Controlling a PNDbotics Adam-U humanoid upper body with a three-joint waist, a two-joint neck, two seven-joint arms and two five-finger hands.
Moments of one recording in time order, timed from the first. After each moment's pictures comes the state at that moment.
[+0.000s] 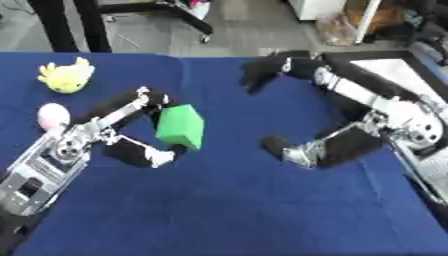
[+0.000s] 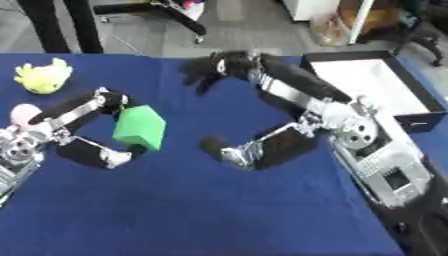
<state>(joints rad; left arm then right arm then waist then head) -0.51 0.55 -0.45 -1.67 -0.14 0.04 -0.32 -0.60 -0.47 0.35 -1.98 0.28 -0.33 0.33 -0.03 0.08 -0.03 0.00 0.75</state>
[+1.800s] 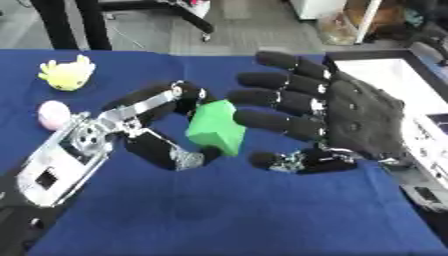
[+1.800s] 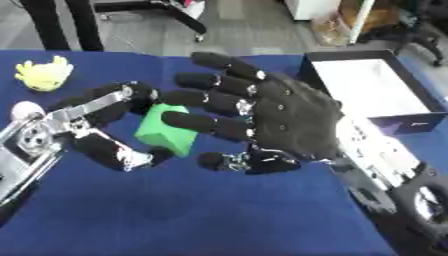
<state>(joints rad) -0.61 0.47 -0.51 -1.77 0.03 0.08 -0.41 -0.54 -0.48 0.48 -1.98 1.09 -0.68 -0.22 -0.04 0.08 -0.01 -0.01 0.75</state>
